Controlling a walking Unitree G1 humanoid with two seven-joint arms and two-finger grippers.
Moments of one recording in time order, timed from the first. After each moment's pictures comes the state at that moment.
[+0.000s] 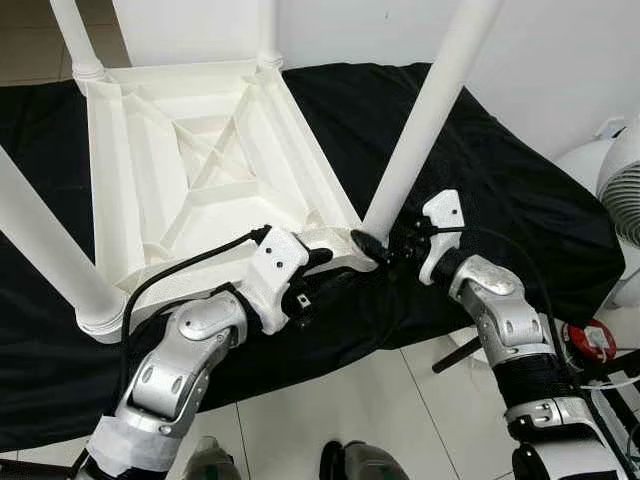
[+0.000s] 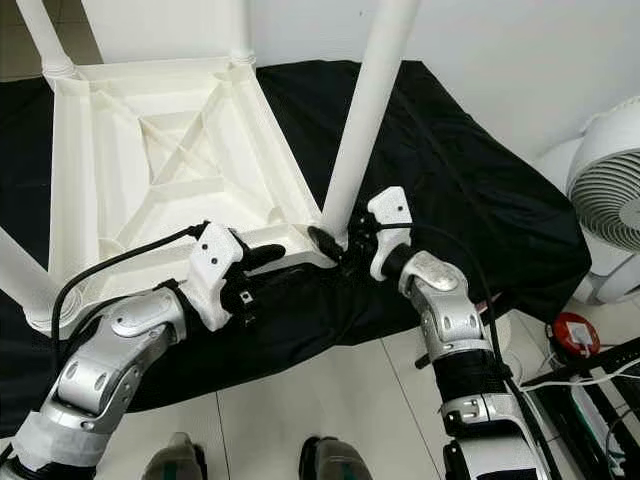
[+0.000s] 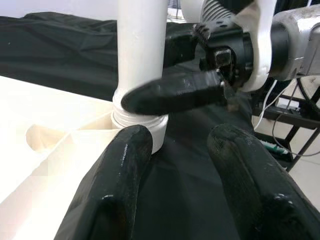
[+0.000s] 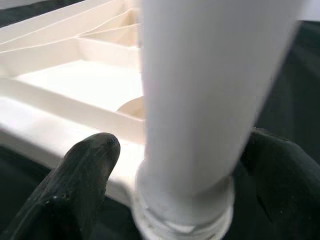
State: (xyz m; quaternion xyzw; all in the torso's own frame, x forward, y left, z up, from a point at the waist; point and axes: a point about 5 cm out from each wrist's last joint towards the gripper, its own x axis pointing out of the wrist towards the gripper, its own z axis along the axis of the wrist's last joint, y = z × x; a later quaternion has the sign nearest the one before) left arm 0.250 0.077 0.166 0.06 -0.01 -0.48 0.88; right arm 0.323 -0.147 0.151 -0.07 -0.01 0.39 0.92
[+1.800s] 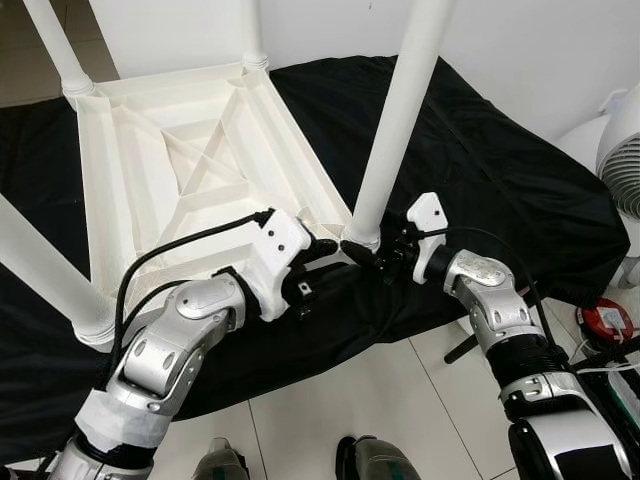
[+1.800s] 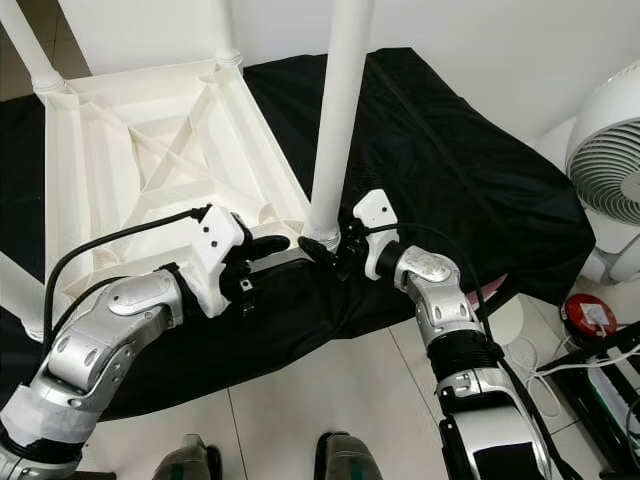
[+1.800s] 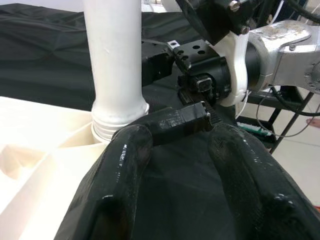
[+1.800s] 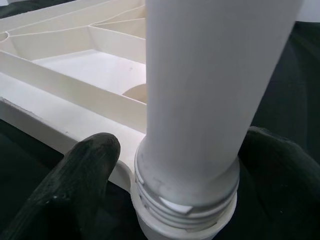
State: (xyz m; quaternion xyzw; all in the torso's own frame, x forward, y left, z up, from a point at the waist) left arm 0.255 0.078 0.179 0.07 0.00 -0.51 0.86; right arm 0.337 -0.144 0.146 -0.10 -0.02 0.42 0.90
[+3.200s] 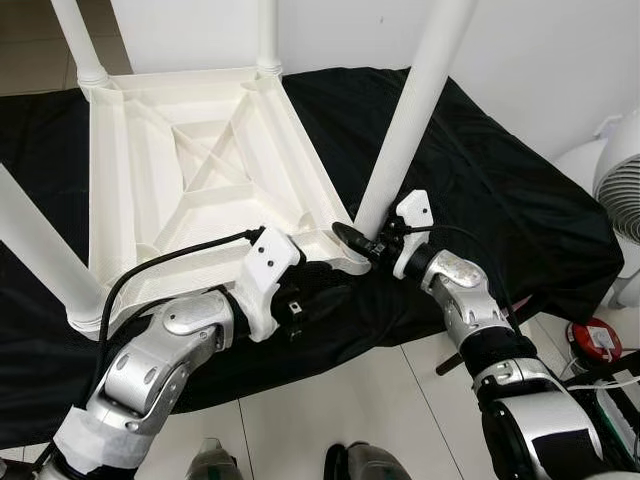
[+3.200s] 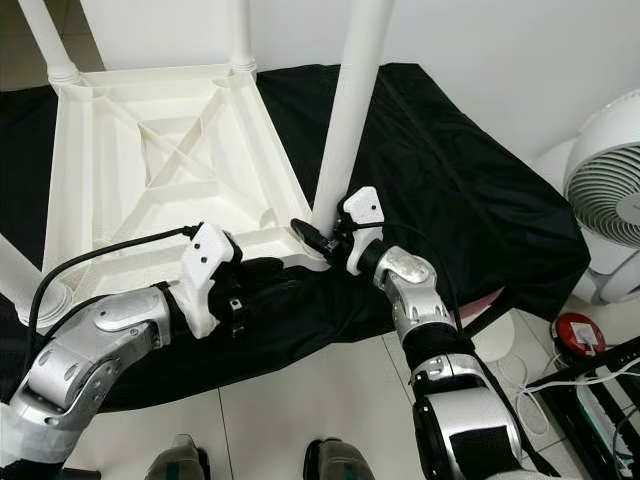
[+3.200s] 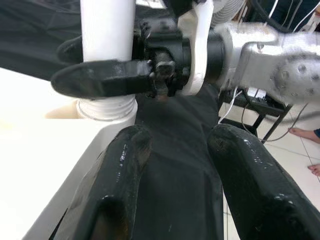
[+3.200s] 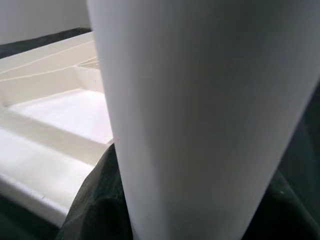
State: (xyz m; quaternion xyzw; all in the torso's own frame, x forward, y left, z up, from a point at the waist) left arm 0.243 0.083 0.167 0.03 0.04 -0.52 0.85; right arm 0.343 -0.120 0.134 -0.02 -0.06 0.34 0.94
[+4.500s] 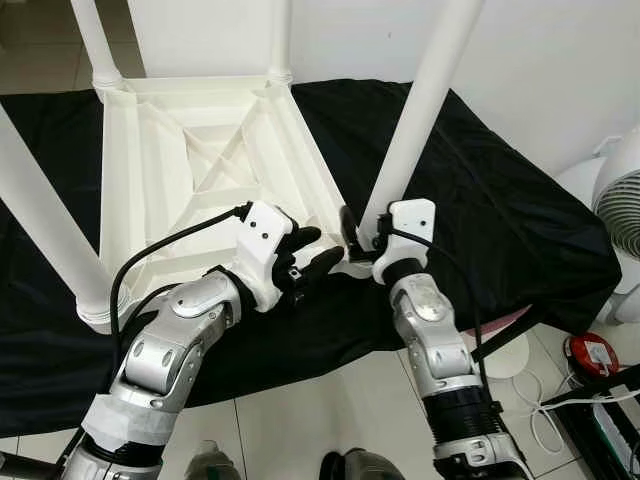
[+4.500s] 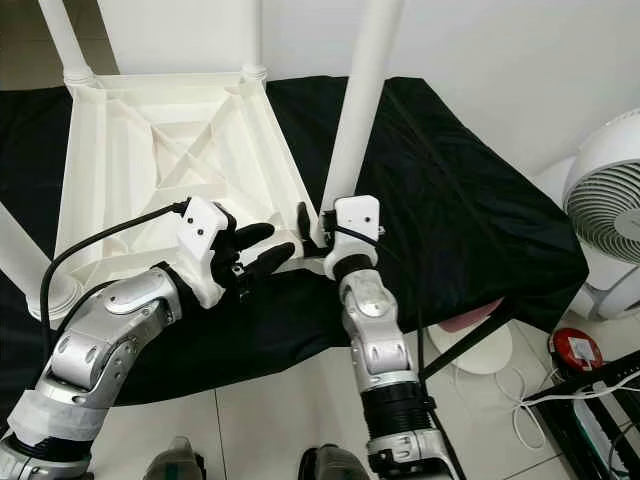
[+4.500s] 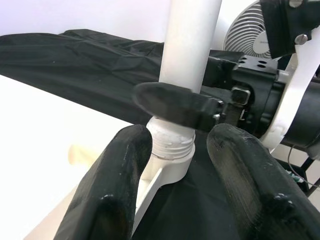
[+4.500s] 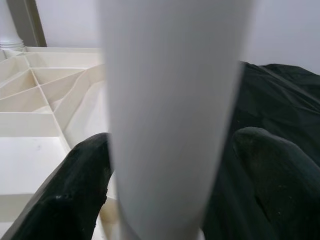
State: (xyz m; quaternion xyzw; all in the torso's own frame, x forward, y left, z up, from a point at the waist) left arm 0.269 0.085 0.177 0.02 -0.01 -0.44 0.90; right arm 0.310 -0.112 0.150 0.01 -0.08 0.10 0.99
